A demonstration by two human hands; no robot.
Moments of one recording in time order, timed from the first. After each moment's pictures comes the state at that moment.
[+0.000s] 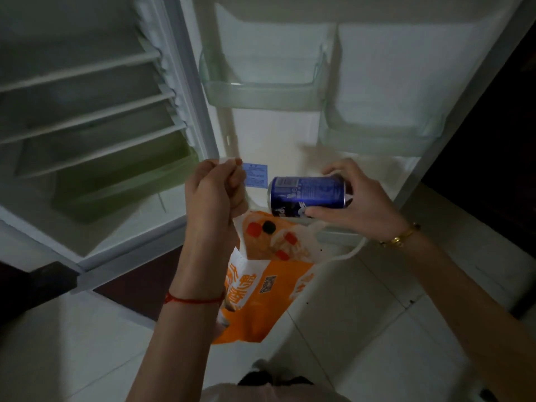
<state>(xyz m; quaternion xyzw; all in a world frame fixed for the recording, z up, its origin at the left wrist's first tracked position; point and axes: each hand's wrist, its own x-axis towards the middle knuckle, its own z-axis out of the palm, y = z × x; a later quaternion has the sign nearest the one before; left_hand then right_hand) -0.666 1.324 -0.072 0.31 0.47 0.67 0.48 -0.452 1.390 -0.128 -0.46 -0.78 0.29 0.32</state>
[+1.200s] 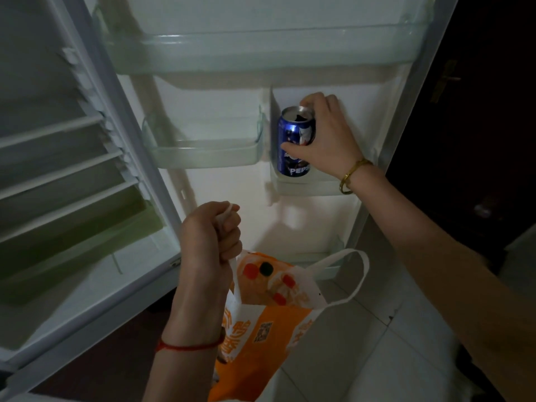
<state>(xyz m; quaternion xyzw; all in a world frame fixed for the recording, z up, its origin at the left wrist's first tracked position) -0.635 1.360 -0.062 0.30 0.46 0.60 0.59 -0.443 1.513 -0.042 -0.53 -0.75 0.02 0.40</state>
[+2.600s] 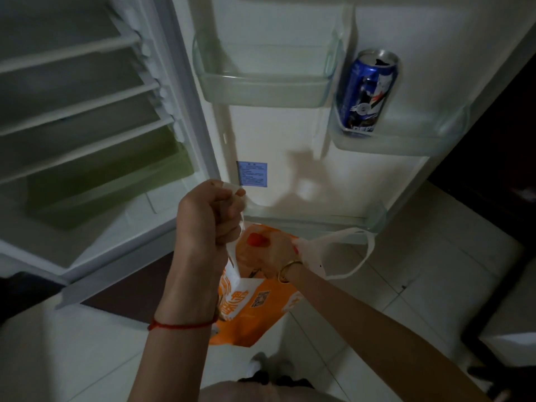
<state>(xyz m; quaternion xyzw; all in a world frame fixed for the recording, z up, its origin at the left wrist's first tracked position) -0.703 1.339 -0.093 0.27 0.52 0.59 0.56 -0.593 1.408 -0.298 -0.57 -0.69 0.42 0.15</state>
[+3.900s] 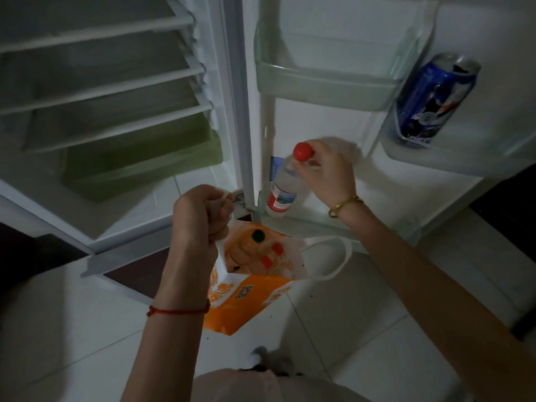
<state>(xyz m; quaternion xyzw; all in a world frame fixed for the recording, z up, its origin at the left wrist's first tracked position) -0.761 1.343 -0.122 0.19 0.58 0.60 0.53 -0.590 1.495 -0.184 -0.51 -0.76 0.21 0.35</state>
